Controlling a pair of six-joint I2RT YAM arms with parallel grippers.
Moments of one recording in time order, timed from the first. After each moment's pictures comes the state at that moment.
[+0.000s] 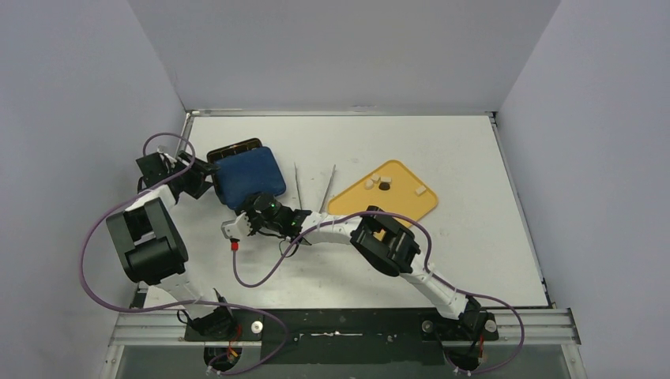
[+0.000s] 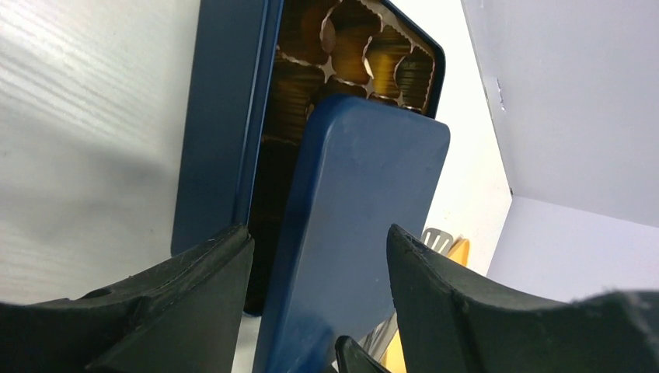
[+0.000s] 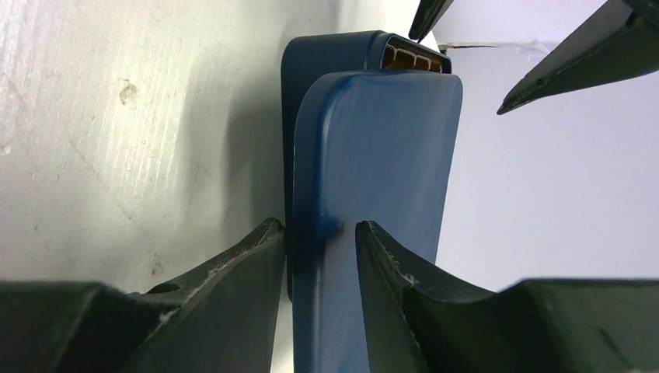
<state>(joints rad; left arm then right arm) 0.44 1.70 0.99 -0.02 0.57 -0.74 1.10 2.43 1.78 0.25 0.04 -1.25</state>
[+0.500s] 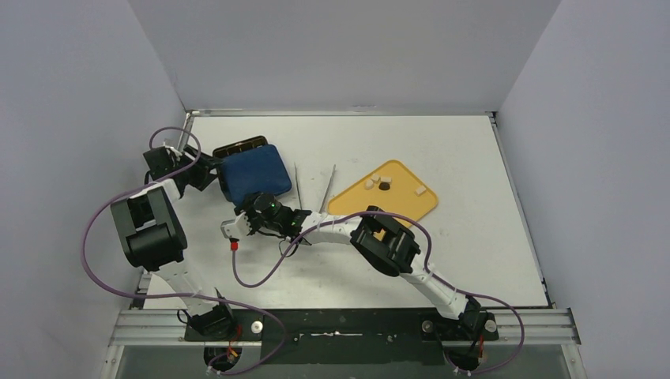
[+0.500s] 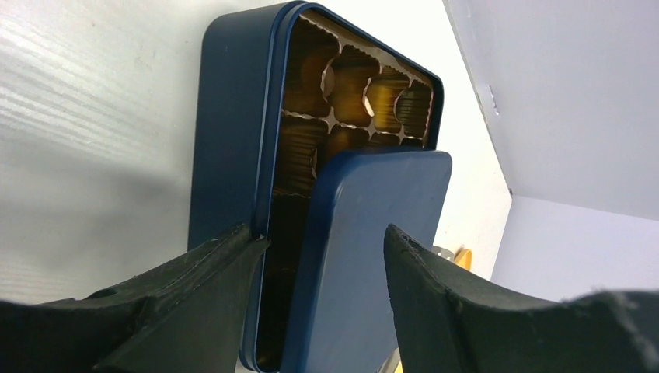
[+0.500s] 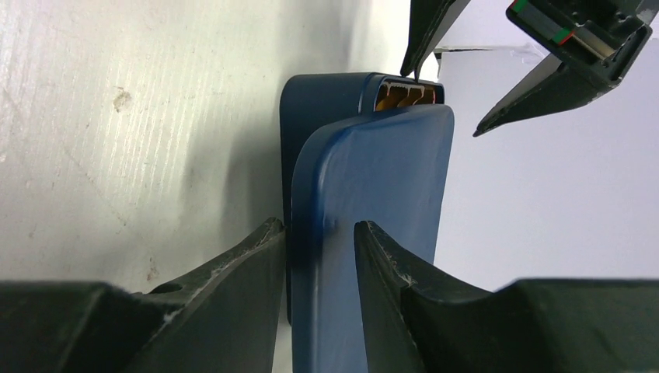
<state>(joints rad) 0.40 1.83 1.07 0.09 0.57 -0.75 1.10 2.43 1.78 0.27 0.03 -1.24</state>
